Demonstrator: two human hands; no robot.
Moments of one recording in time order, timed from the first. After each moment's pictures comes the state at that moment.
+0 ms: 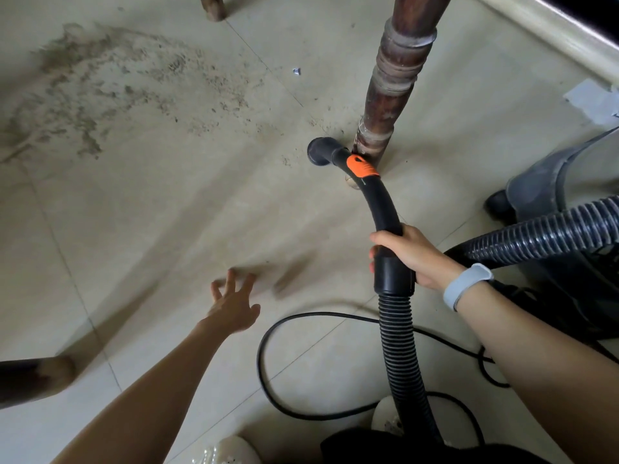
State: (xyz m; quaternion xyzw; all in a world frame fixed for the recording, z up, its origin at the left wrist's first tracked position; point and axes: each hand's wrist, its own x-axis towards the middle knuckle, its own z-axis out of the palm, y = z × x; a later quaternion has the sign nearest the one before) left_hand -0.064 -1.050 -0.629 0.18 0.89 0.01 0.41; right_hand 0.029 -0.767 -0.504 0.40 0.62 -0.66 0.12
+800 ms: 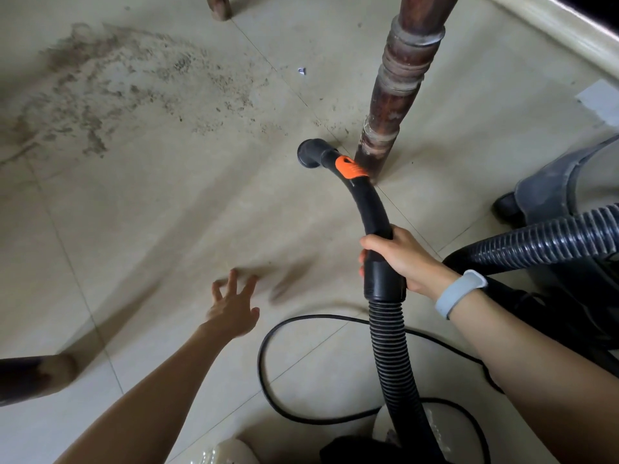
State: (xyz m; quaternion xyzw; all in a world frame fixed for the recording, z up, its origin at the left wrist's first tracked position) left_hand -0.060 -1.050 -0.619 0.19 0.90 -0.01 0.39; right_hand 0.021 -0.783 -0.502 0.38 0.60 -0.69 0.12
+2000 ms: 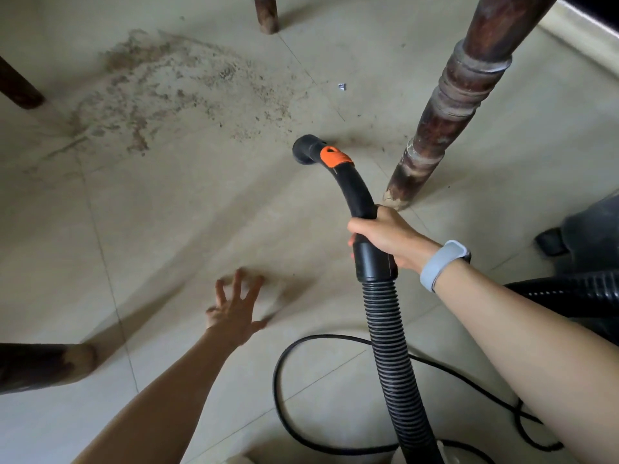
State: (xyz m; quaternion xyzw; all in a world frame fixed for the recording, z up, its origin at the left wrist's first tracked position) left_hand -0.075 -1.072 -0.616 0.18 0.91 -0.08 0.35; right_hand -0.065 -0.806 -0.503 0.32 0.71 -0.61 0.15
